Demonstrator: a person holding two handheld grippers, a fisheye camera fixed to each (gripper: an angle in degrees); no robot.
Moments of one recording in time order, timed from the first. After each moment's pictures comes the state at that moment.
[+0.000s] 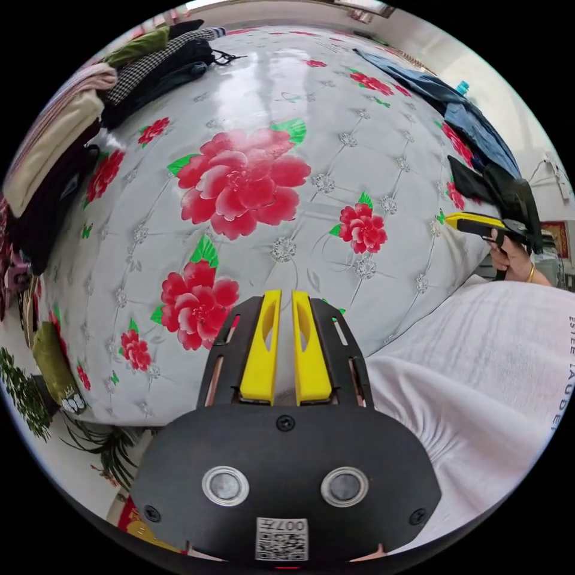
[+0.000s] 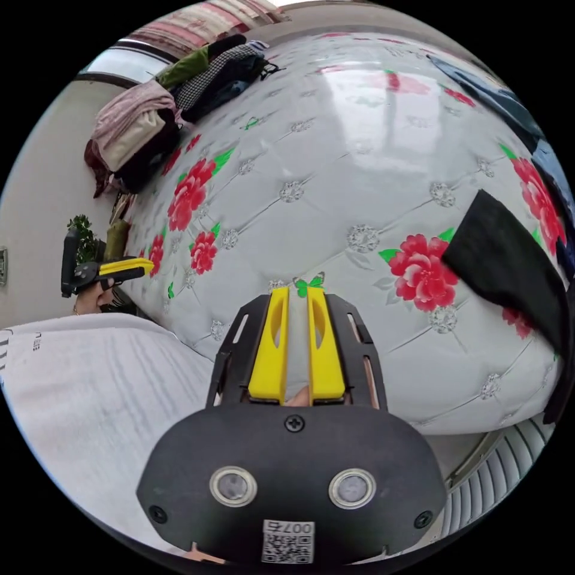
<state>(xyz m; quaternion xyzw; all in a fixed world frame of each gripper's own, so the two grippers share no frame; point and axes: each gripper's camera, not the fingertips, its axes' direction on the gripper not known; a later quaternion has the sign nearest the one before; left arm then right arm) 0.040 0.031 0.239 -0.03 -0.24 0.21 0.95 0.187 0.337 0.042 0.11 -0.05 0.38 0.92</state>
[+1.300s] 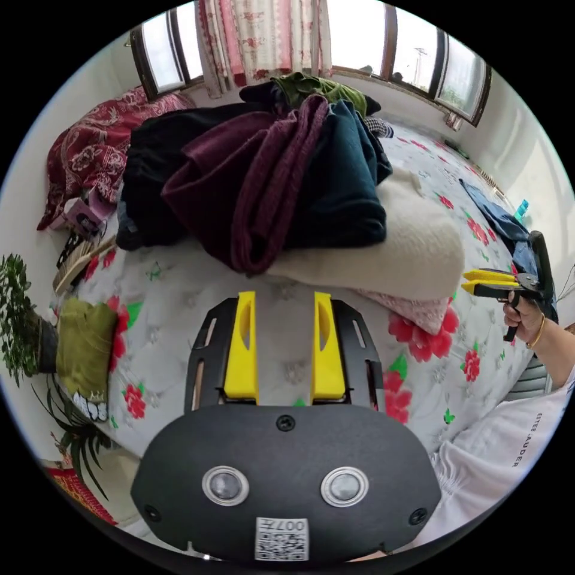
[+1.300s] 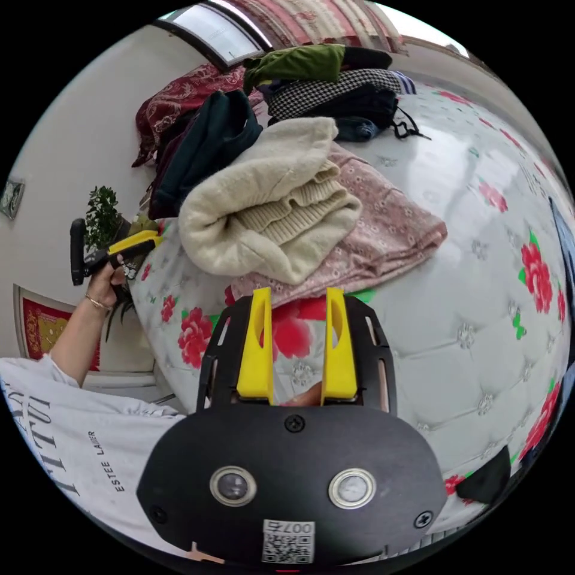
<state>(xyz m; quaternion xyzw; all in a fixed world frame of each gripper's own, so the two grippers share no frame) -0.147 -0.046 0.086 0.22 -0.28 0.12 0.93 0.158 0.005 0.047 0.13 -0.01 0.22 0.97</state>
